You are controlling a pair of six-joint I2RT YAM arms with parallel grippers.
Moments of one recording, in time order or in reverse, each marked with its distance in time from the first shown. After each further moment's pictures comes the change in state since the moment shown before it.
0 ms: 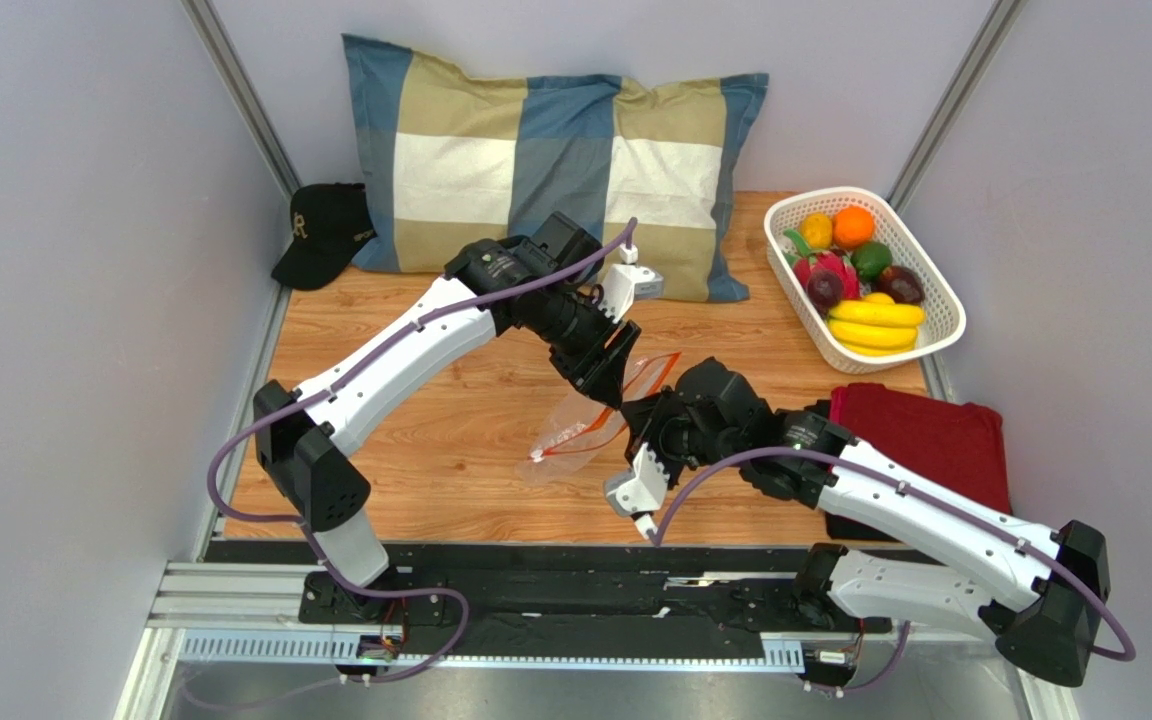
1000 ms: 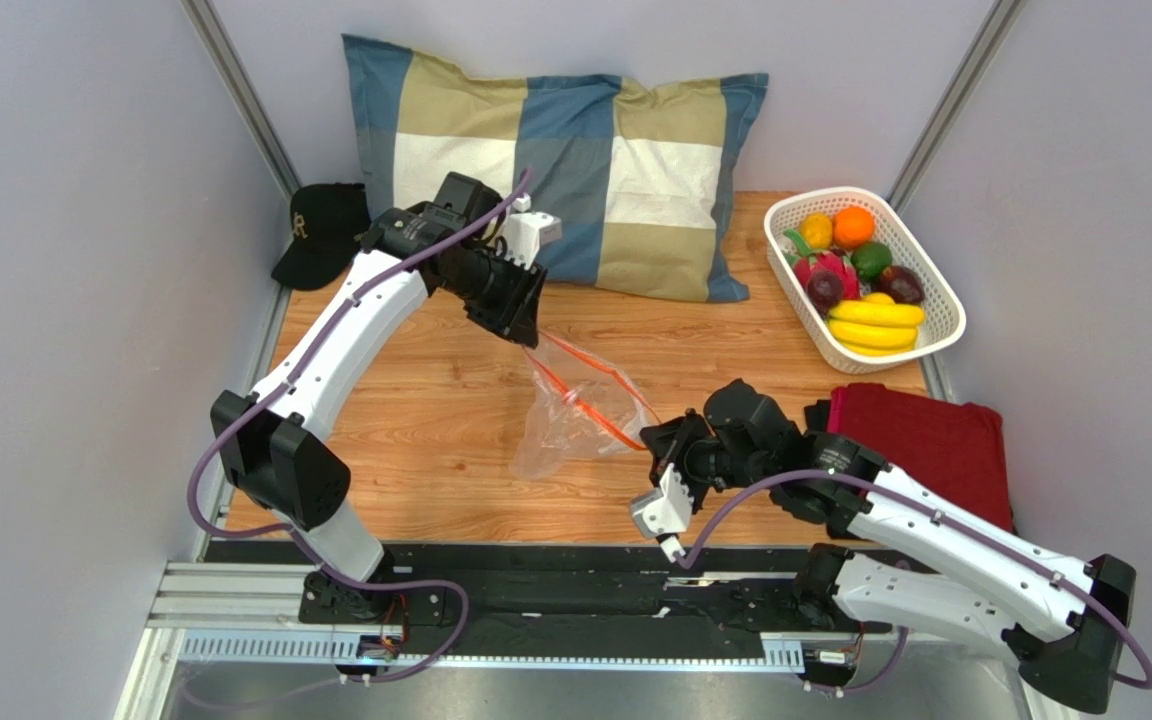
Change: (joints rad) left arm 0.320 -0.055 -0.034 -0.051 -0.163 0.071; right arm 0.008 -0.162 -0.088 -0.066 -0.046 0.088
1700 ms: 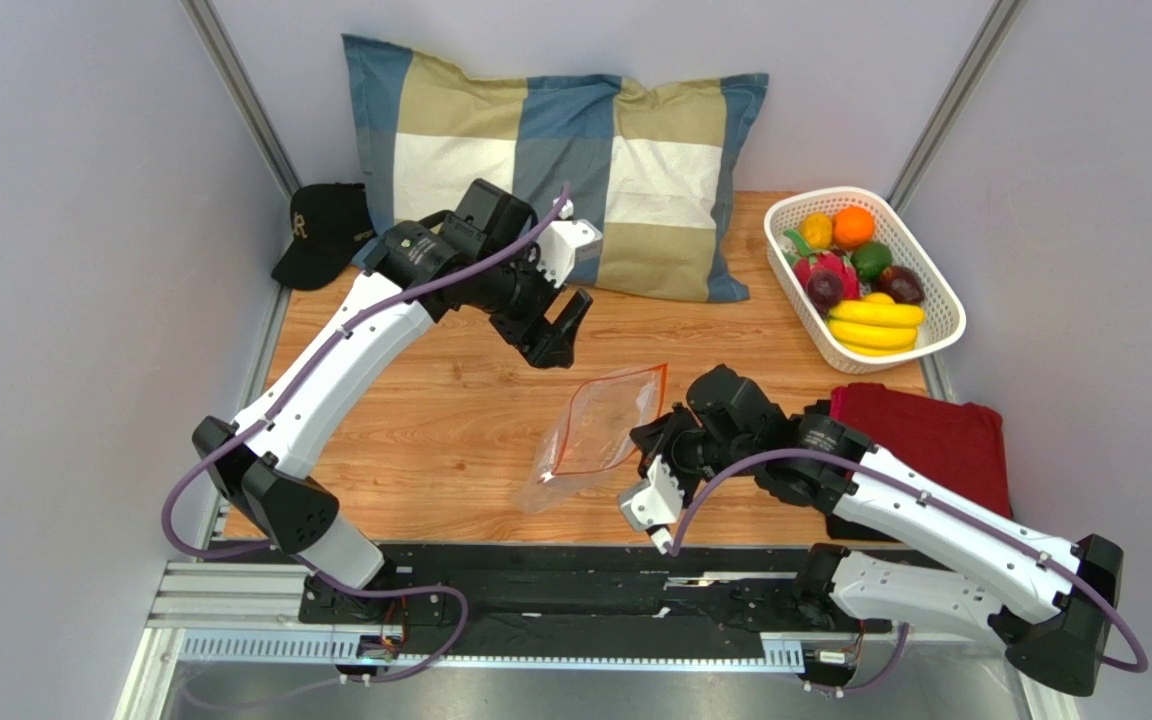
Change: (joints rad) left arm -0.176 -0.077 0.071 -0.008 -0.059 0.058; right arm 0.002 0.106 0.104 -0.078 -0.049 0.023
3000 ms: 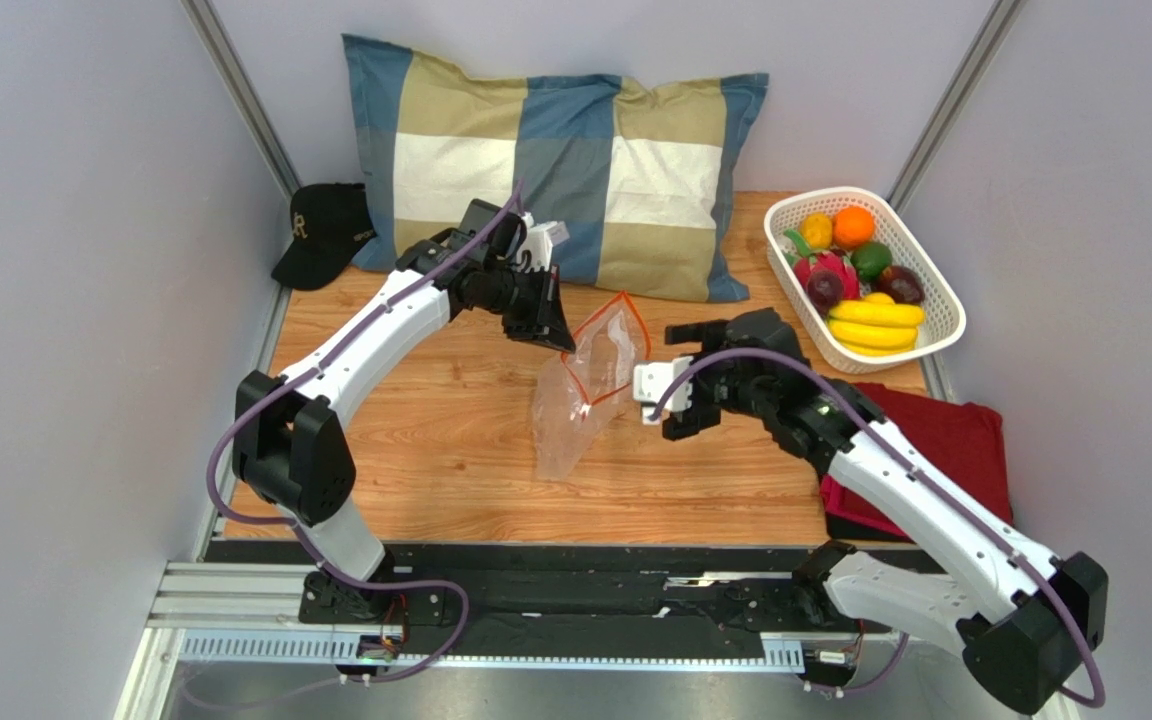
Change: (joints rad) left arm 0.152 0.095 -0.292 0.371 0.230 -0.500; right arm -0.322 0.077 0.026 0.166 0.060 0.343
